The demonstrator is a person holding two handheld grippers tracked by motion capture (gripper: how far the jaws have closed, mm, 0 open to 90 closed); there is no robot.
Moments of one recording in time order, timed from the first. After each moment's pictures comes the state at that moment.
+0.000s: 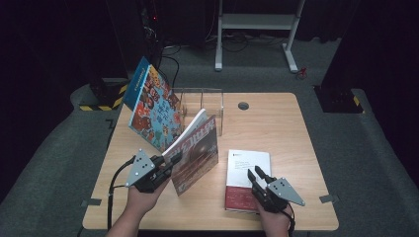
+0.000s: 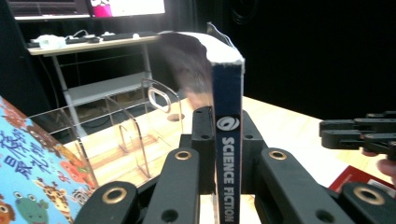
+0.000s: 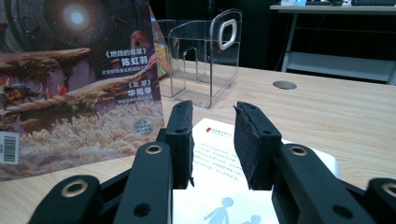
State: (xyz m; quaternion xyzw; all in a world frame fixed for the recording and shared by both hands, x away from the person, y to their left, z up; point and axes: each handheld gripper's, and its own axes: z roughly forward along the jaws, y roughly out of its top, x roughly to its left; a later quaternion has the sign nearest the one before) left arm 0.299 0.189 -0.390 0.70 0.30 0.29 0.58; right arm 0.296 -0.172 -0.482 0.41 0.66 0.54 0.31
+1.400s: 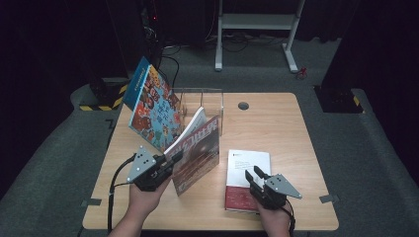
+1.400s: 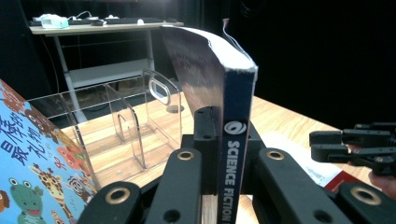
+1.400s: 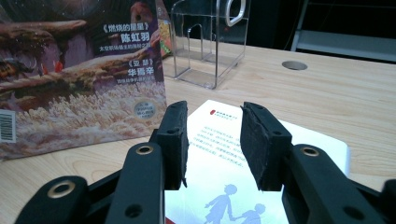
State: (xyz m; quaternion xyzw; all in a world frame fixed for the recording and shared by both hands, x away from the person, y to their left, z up) left arm 0.301 0.185 -0.381 0.69 0.34 0.27 0.58; right arm 0.305 -0.170 -0.482 0.41 0.70 0.51 0.29
